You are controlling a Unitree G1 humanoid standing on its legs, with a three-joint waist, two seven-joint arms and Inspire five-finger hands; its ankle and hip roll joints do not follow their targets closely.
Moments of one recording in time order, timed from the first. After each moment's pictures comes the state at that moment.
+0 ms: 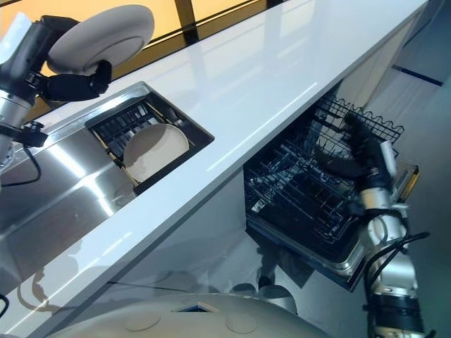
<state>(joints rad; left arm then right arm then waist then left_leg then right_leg) -0.23 1.04 0.09 -0.09 -0.09 -0.13 -0.01 0.13 -0.51 -0.24 -0.13 0.29 -0.10 -0.12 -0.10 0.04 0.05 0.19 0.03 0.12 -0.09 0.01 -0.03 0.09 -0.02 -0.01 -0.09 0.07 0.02</state>
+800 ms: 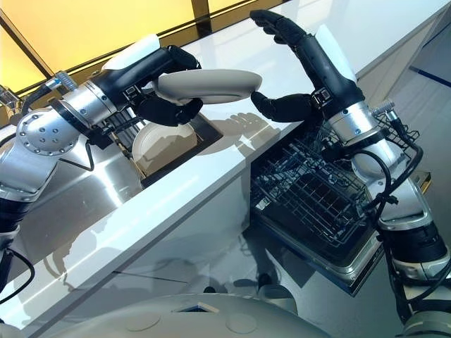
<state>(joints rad) -0.54 0.99 -0.28 -0.21 -0.08 -0.08 -0.30 -0.33 -0.83 0.10 -0.30 0.14 -0.08 0.12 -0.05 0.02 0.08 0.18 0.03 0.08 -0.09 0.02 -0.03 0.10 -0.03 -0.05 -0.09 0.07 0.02</state>
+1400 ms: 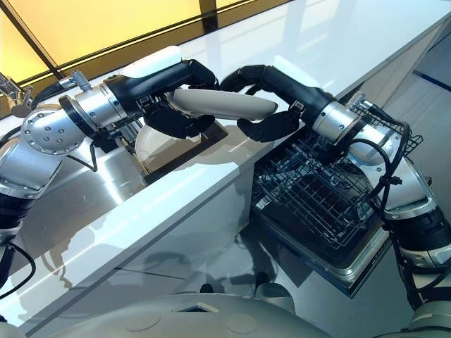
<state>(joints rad) -0.58 0.99 -0.32 -0.22 -0.09 -0.14 -0.38 -0.42 -0.89 0.22 -0.29 0.22 0.05 0.40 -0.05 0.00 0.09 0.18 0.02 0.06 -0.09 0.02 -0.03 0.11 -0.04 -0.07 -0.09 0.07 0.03</state>
